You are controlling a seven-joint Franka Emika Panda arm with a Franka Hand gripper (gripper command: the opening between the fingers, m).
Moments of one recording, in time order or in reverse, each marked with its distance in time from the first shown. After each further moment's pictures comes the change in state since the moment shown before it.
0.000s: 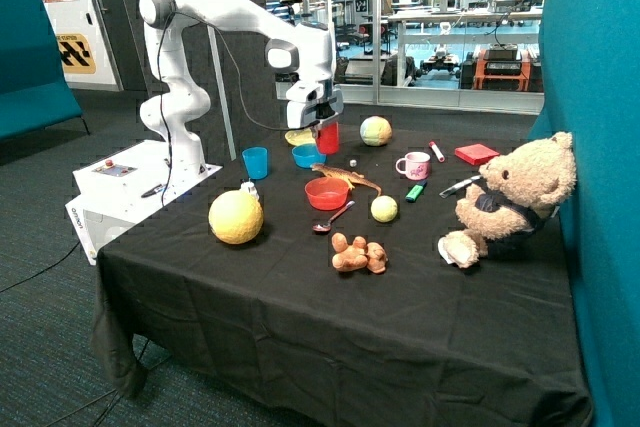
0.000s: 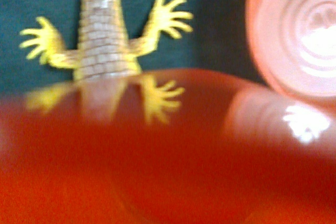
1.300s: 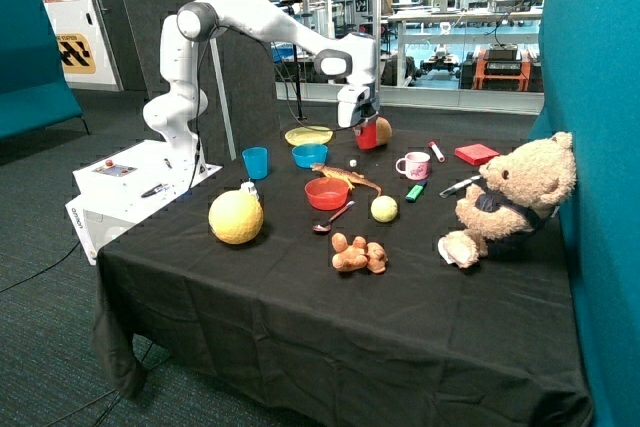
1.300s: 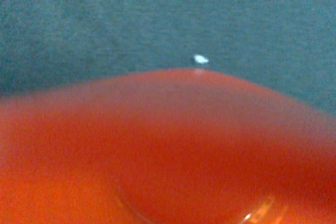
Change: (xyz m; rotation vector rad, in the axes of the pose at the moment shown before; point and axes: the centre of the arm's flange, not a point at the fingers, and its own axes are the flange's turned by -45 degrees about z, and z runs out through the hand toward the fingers) arm 0.021 -0.192 0.041 -0.003 0.004 -0.071
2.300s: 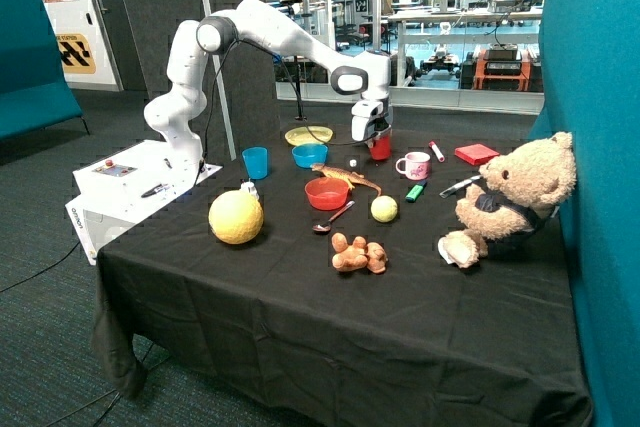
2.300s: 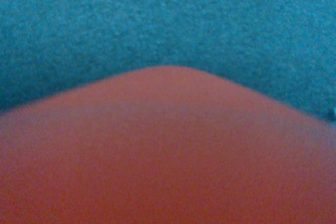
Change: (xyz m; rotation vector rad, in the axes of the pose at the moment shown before) arm 0.028 -0.043 0.055 -0.002 -0.003 0.049
